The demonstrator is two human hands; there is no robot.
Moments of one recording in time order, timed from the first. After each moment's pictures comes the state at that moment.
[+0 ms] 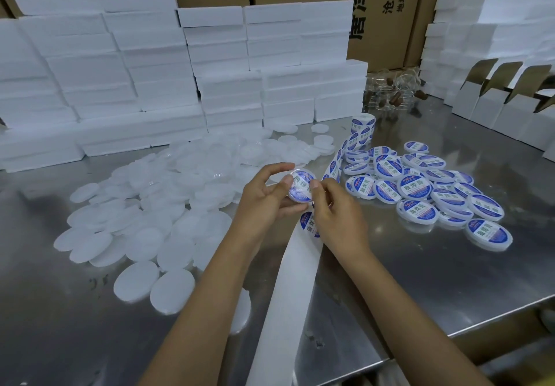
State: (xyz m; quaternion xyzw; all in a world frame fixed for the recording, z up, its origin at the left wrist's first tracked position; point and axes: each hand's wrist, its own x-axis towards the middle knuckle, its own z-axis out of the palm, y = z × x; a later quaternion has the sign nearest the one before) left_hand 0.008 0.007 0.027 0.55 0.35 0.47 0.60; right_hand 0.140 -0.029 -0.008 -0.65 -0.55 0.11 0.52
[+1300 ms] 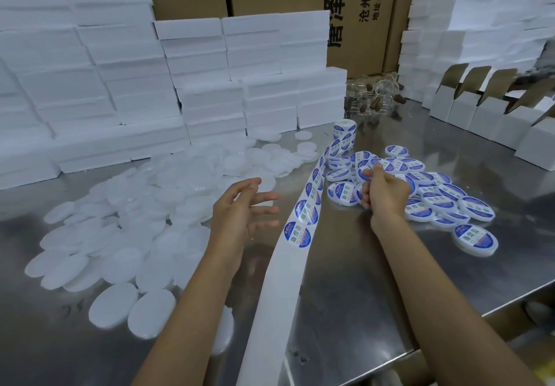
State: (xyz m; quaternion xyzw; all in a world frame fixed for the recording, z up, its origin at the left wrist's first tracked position) left_hand 0.008 0.017 0.024 0.47 0.43 0.51 0.57; right_hand 0.252 0.013 -0.001 -0.63 -0.16 0.26 0.72
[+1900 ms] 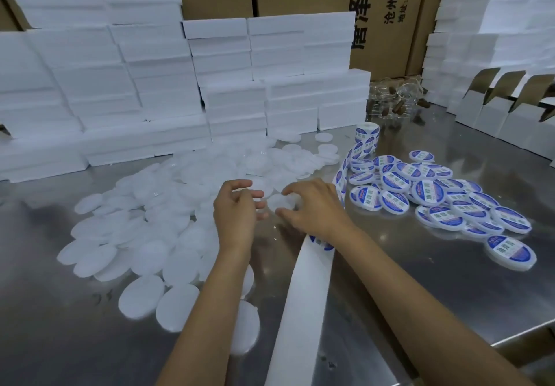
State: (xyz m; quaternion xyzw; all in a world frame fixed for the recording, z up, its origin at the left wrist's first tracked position) left_hand -0.013 0.038 0.012 0.44 0.52 0.59 0.43; right_hand 0.136 0.030 0.005 -0.65 -0.70 0.05 0.29
